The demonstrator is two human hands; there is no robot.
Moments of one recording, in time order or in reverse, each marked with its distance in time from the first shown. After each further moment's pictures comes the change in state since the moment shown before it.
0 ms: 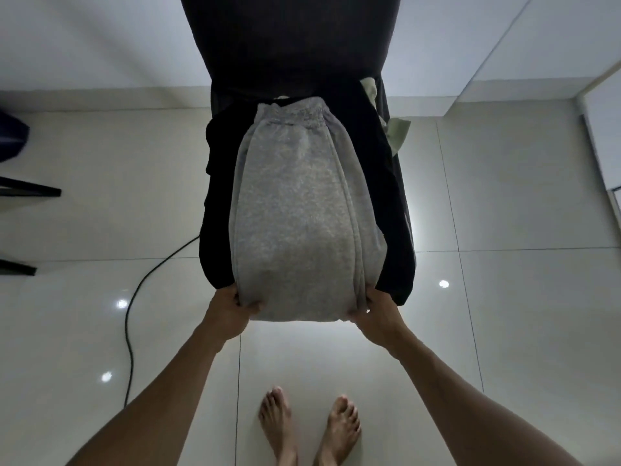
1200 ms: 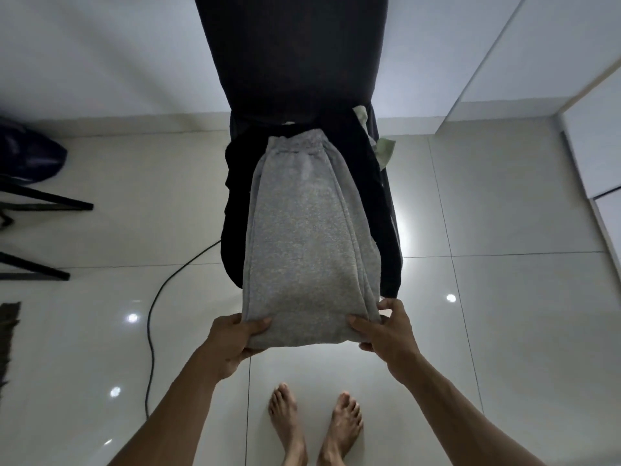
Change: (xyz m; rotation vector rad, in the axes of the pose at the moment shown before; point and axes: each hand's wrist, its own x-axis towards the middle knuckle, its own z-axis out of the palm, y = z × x) left_hand -0.103 -0.001 -0.009 -0.557 -0.035 -0.432; right_hand -0.101 0.012 0.001 0.672 0.063 0.111
